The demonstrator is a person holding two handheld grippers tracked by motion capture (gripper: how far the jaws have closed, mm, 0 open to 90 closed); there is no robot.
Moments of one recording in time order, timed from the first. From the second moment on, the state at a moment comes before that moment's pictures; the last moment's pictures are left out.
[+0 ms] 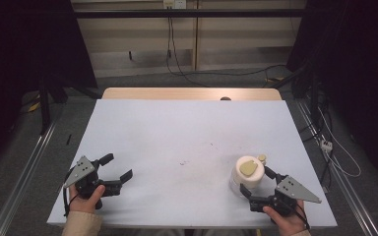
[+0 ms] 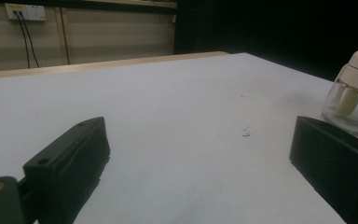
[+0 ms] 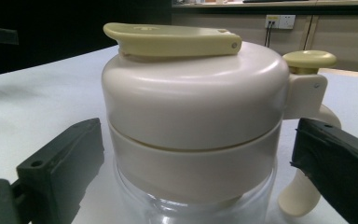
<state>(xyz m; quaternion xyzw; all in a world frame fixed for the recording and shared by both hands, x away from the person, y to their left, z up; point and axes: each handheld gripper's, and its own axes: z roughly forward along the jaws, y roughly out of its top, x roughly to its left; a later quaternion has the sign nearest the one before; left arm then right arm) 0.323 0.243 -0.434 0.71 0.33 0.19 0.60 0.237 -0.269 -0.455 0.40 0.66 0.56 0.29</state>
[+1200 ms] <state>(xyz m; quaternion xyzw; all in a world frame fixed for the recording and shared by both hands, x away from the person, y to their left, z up) 0.324 0.242 -0.435 0.71 0.34 0.19 0.59 0.263 -0.254 -0.457 0.41 0.69 0.53 0.27</state>
